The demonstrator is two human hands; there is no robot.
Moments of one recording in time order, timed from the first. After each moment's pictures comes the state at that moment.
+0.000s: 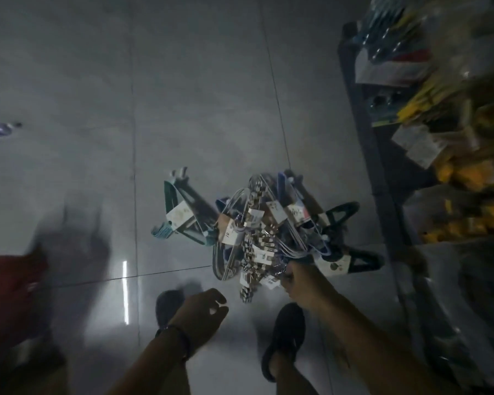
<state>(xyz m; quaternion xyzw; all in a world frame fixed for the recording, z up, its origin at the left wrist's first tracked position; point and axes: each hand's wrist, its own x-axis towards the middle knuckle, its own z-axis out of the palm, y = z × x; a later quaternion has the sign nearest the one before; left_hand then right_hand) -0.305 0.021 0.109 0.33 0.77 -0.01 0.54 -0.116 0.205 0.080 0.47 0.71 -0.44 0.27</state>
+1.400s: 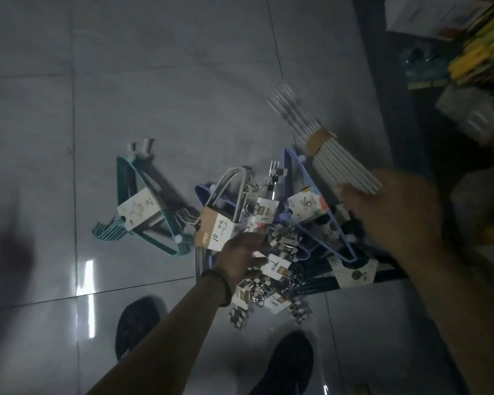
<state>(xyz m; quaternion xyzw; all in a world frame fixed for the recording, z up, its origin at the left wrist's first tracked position) -0.316 0.142 -0.153 -0.06 0.60 0.40 0.69 -0.164 0.313 -0.006 0.61 0.76 -0.22 -0.01</state>
